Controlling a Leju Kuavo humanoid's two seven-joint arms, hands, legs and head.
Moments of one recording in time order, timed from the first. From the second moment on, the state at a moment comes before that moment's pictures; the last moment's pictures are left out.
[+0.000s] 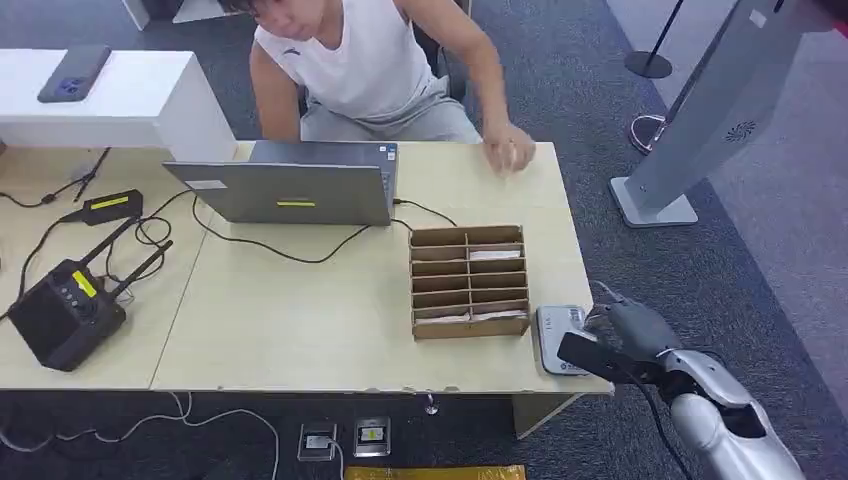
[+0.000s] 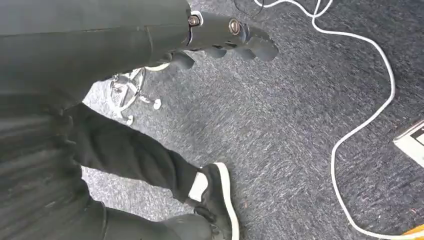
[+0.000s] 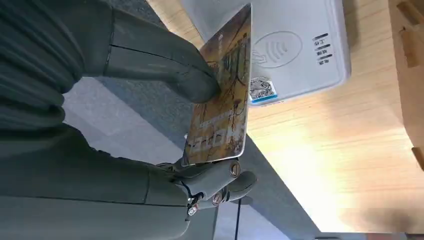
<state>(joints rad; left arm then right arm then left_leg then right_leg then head) -0.27 0.27 -0.85 -0.23 0.08 0.22 -0.12 -0.16 -0.54 0.21 -1.49 0.80 0.20 -0.04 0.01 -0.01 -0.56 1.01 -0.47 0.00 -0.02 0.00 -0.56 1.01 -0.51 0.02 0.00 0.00</state>
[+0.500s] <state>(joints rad) -0.27 0.27 -0.85 -0.23 0.05 0.22 -0.12 -0.21 -0.55 0.20 -1.49 0.86 0.13 -0.06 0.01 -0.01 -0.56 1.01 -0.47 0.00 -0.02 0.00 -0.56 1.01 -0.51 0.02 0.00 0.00</state>
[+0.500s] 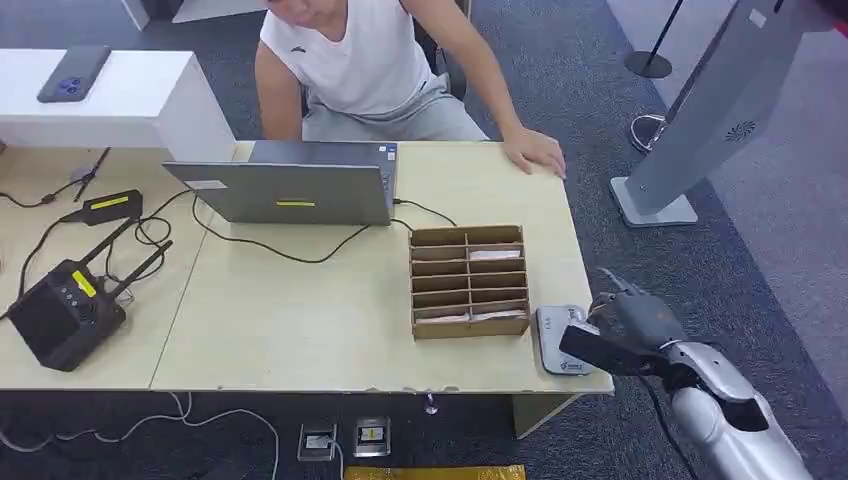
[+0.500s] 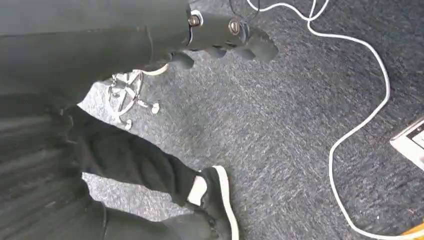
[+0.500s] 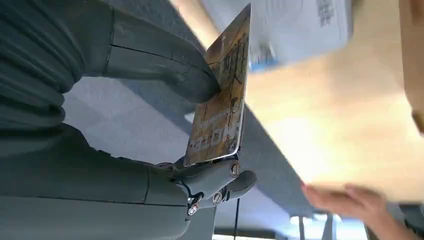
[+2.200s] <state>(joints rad) -0.31 0.26 -0.82 -0.23 -0.05 0.17 -0.11 -0.86 -0.31 0.31 -0.78 0.92 -0.33 -0.25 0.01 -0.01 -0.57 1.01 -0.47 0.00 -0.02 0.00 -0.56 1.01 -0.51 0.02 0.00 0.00</state>
